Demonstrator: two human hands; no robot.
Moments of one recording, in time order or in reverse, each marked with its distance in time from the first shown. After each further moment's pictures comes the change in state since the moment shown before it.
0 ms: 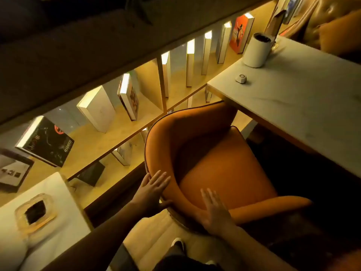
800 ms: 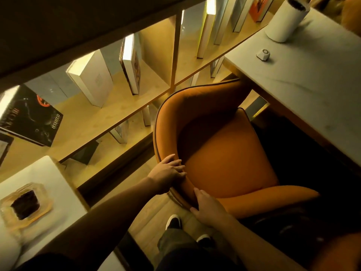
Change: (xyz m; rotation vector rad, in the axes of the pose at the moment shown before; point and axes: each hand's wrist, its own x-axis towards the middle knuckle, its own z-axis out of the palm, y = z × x) left_hand 0.059 -0.046 0.004 0.120 -0.063 0.387; right_hand 0.054 -0.073 0.030 0.002 -0.226 0.120
